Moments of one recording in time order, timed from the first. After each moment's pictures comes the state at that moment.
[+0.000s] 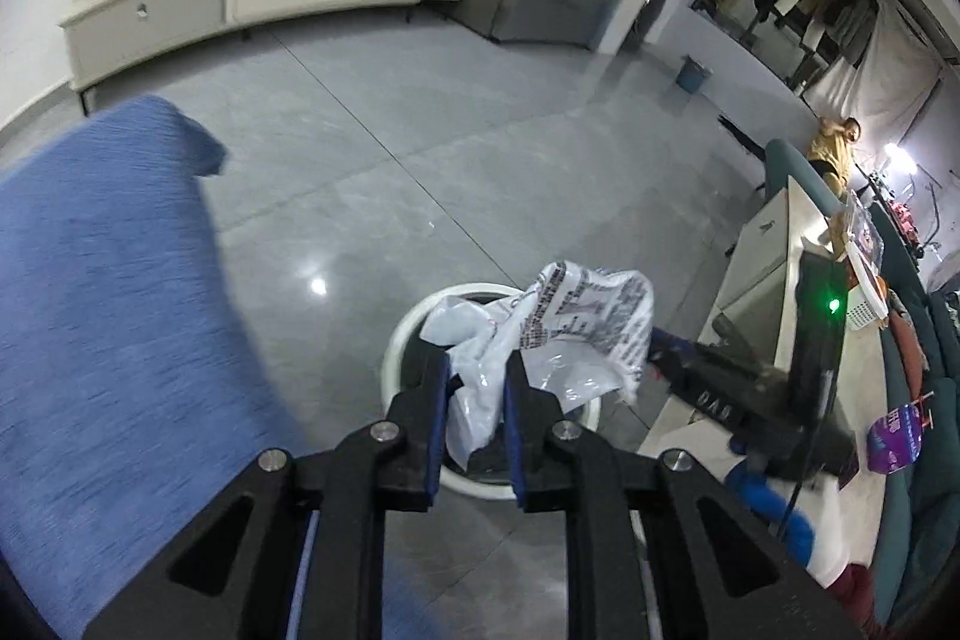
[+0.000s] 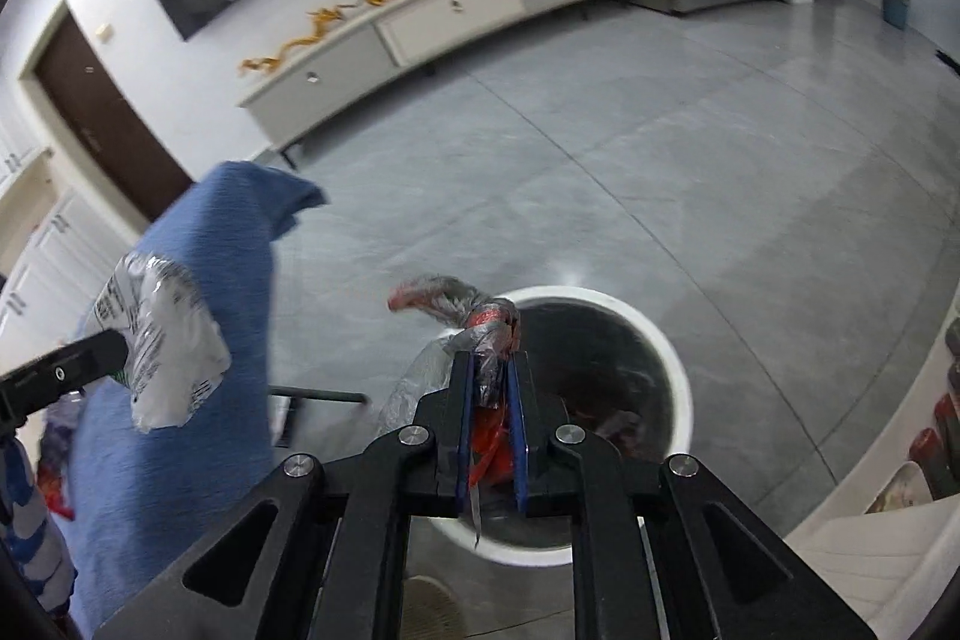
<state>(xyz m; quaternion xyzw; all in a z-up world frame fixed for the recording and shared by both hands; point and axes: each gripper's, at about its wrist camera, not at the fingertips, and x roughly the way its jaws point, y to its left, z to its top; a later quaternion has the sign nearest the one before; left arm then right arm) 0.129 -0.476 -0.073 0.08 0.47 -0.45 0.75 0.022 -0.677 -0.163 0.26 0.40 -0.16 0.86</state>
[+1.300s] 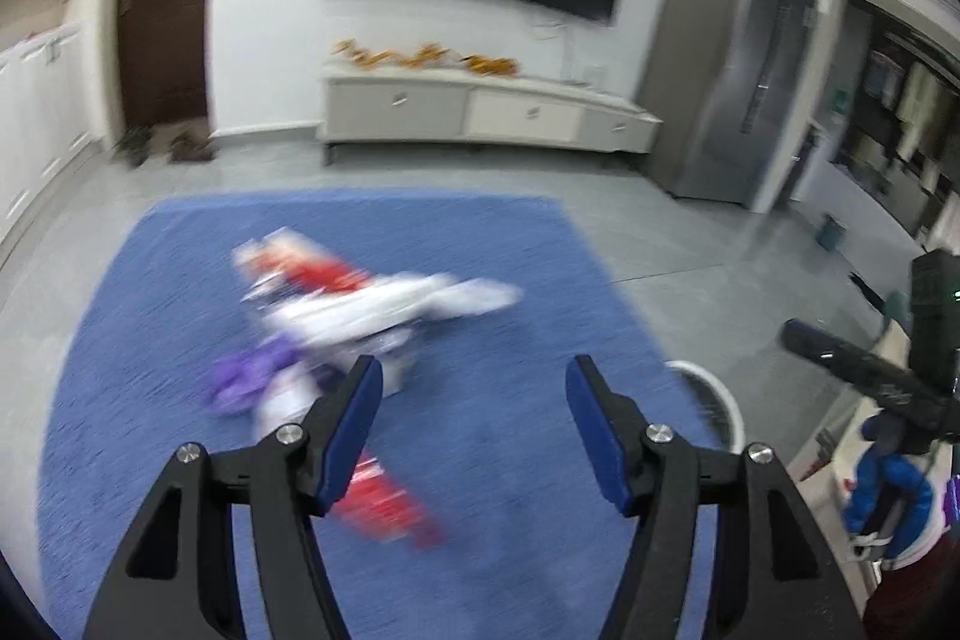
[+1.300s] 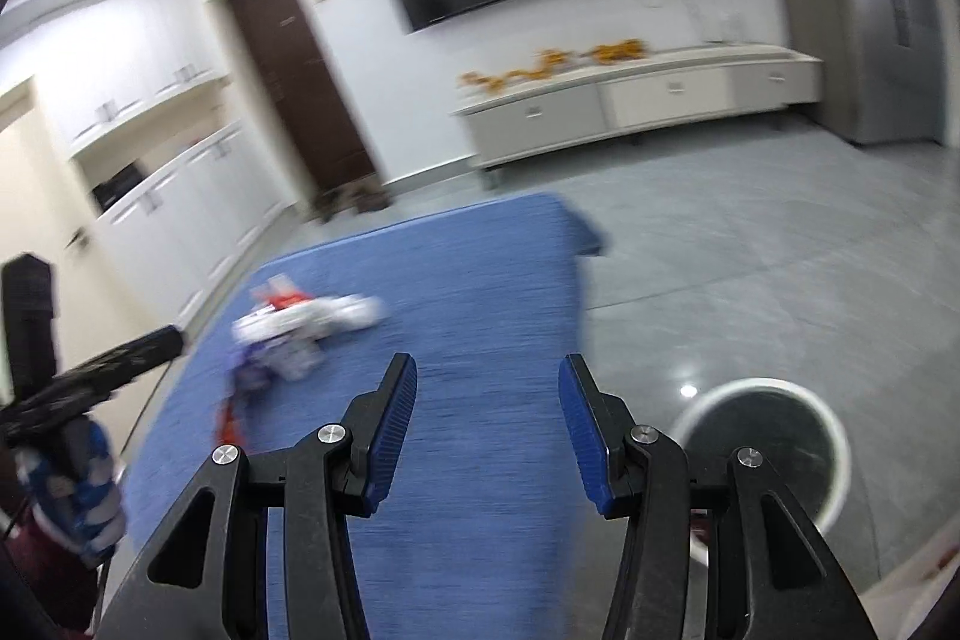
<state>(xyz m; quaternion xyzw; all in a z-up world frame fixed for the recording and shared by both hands) 0.095 -0.107 0.020 0.00 0.36 -0.24 0.90 0.030 -0.454 -0.014 0.16 0.31 0.05 0.93</state>
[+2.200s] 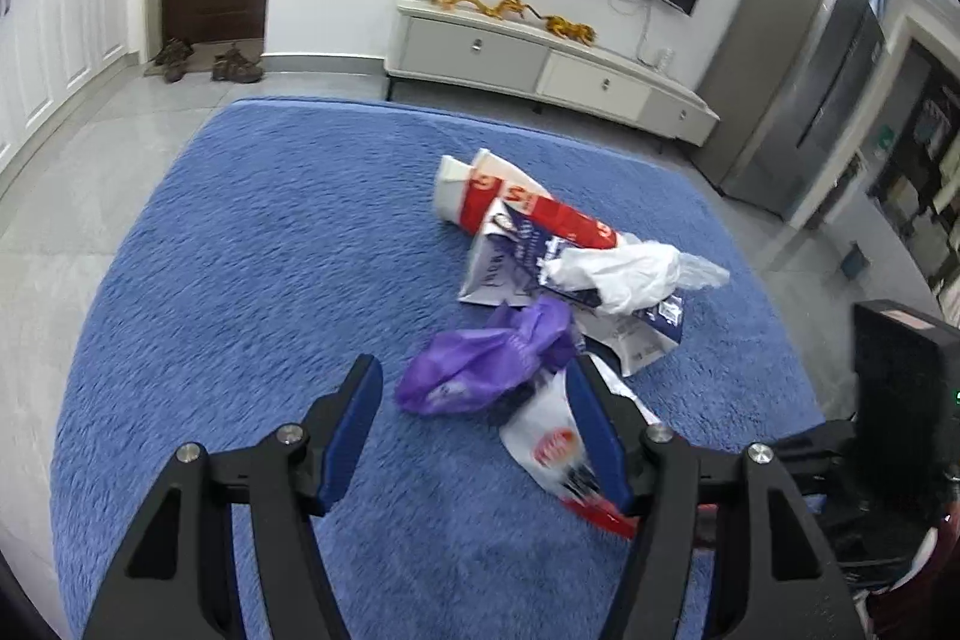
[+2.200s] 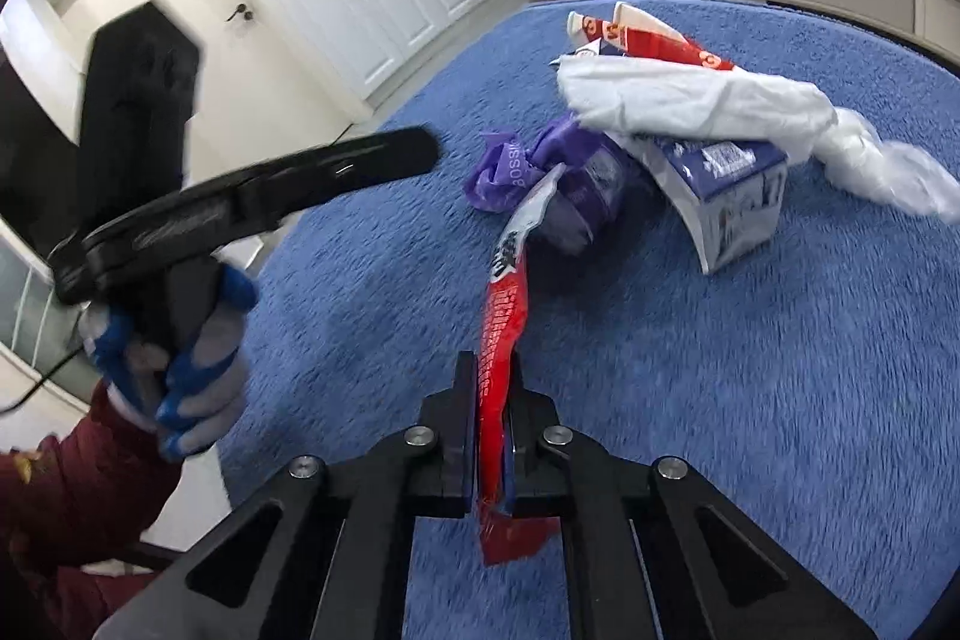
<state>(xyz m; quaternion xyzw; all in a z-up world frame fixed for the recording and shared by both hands) 0.190 -0.003 -0.053 -0.04 0.42 -0.21 0.88 0.164 -0.209 -0.107 0.08 0.49 0.33 0.80</state>
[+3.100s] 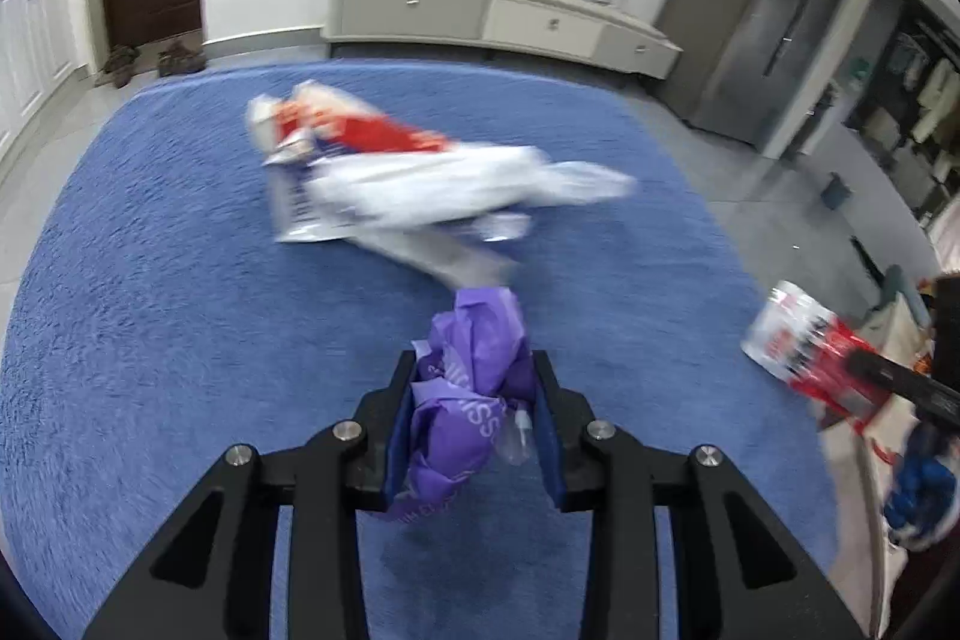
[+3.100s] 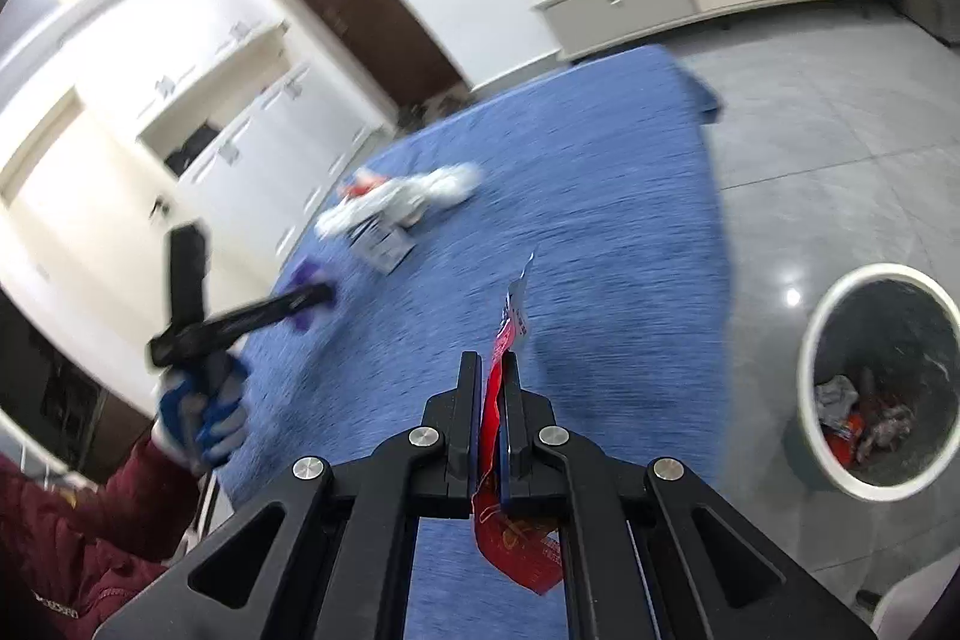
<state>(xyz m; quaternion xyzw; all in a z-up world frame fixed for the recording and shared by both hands) 0.142 -0.101 -0.054 0.01 0.45 -0.26 0.85 0.041 -0.445 -0.084 0.25 0.39 0.15 0.87</state>
